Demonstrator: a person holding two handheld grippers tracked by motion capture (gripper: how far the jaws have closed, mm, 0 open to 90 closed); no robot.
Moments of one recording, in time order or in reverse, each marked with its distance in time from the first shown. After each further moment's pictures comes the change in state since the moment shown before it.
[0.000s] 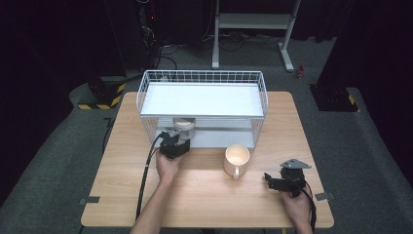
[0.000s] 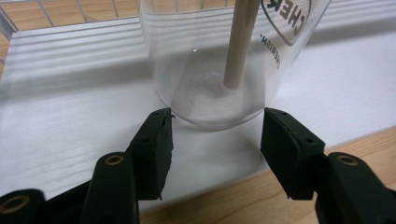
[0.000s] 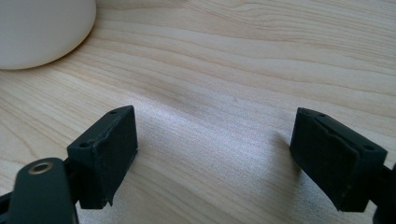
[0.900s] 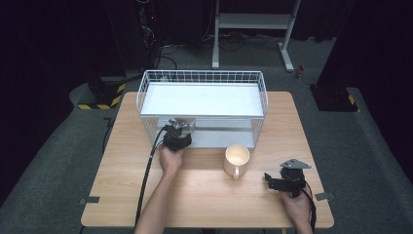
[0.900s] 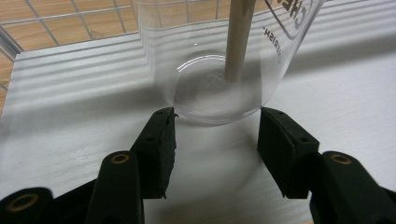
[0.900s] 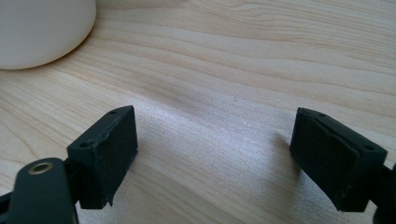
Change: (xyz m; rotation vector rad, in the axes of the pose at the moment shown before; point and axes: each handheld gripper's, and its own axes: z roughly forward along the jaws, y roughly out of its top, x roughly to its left) left arm 0.001 0.019 0.019 0.038 0.057 0.004; right arm 0.000 0.000 0.000 0.001 -0.001 0.003
